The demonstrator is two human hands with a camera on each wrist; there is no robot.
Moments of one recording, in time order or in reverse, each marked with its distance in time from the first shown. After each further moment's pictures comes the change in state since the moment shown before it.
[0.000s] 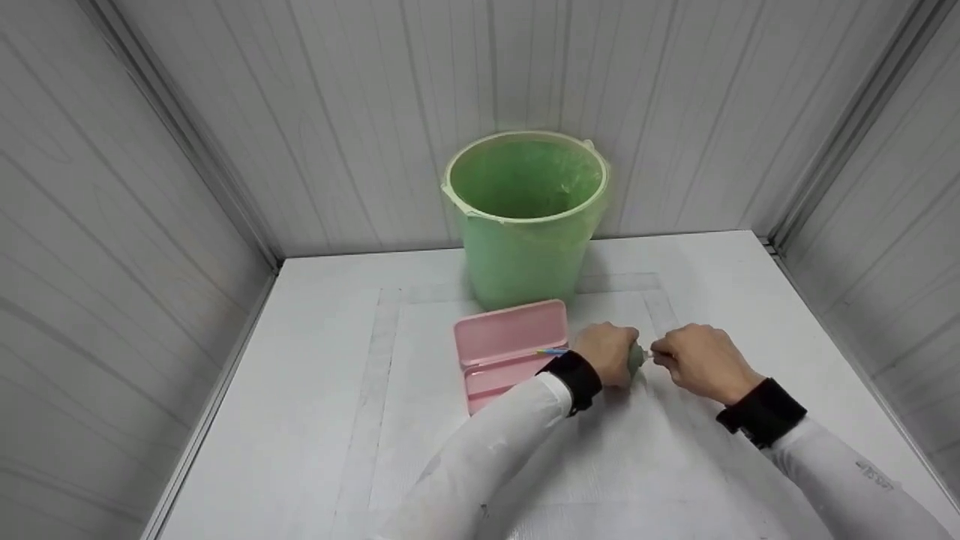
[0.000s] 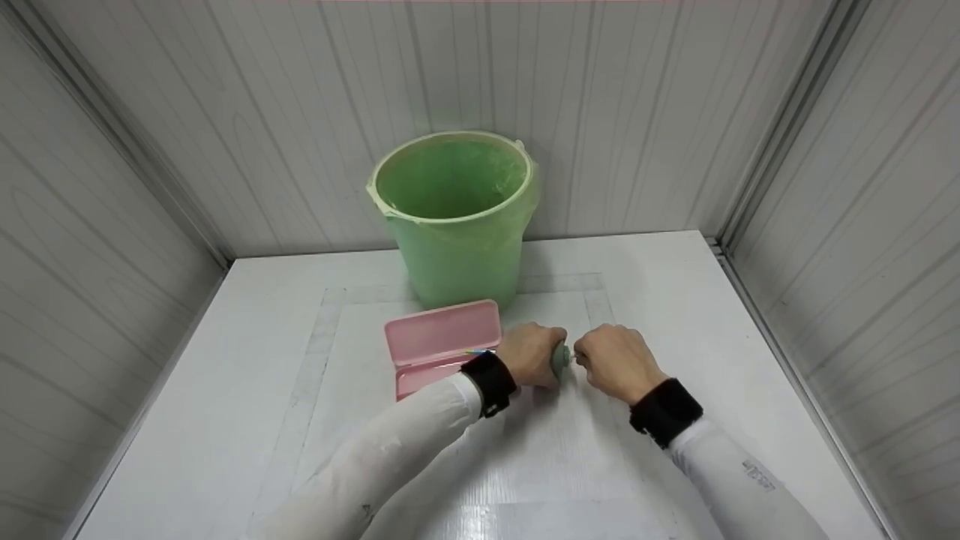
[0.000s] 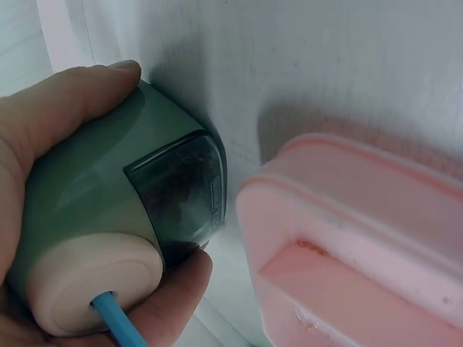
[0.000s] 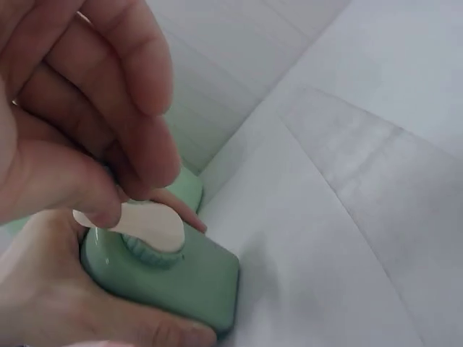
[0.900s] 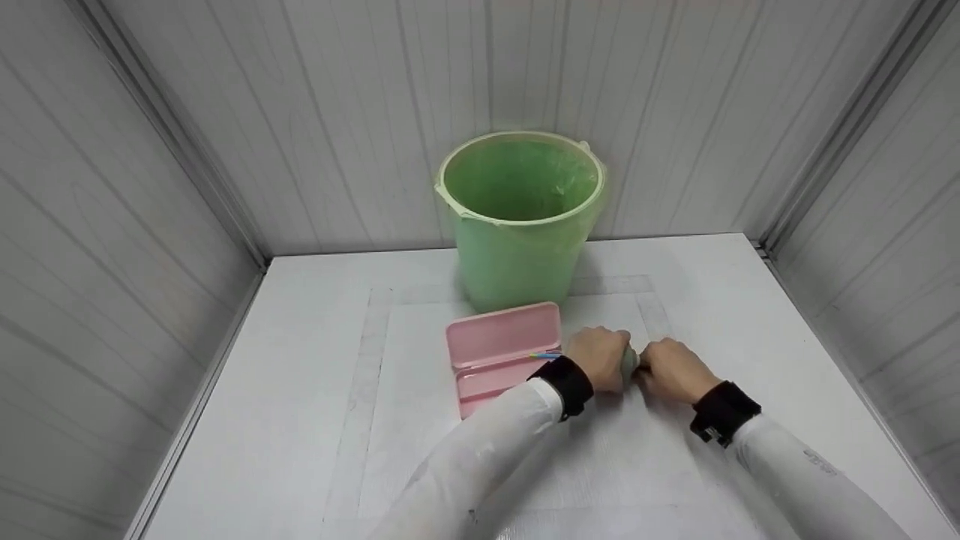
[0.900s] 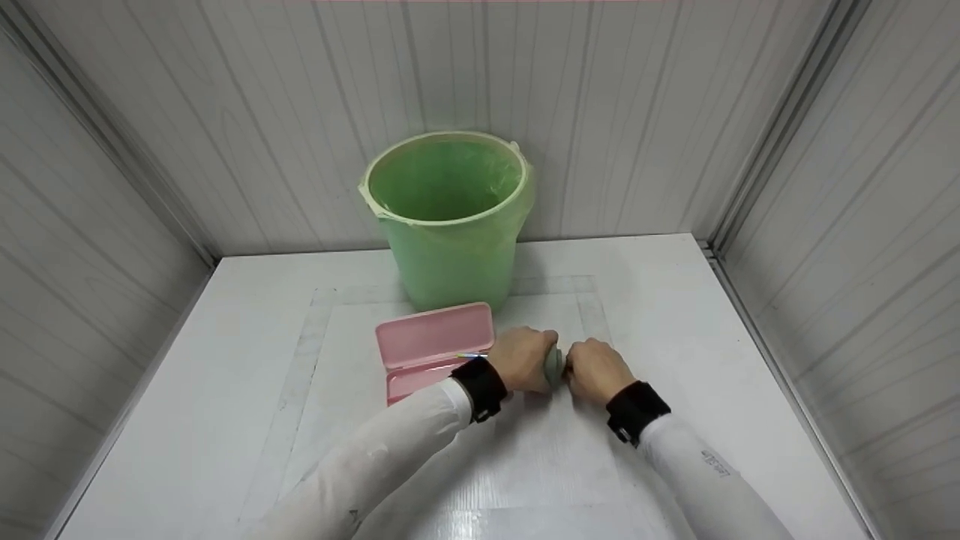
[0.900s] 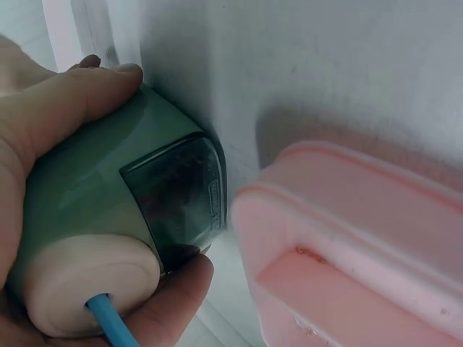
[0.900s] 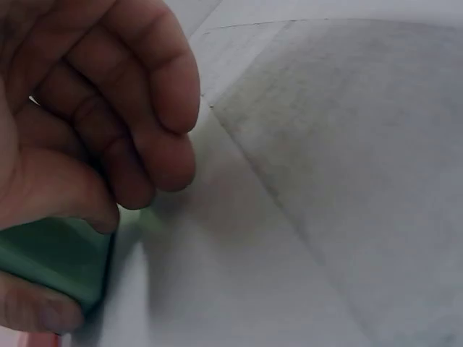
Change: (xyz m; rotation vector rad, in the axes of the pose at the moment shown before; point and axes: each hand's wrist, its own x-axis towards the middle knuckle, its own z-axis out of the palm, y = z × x) left_hand -0.011 0.010 0.003 0.039 0.035 0.021; right_hand -0.004 0.016 0.054 0.213 -0.233 0.149
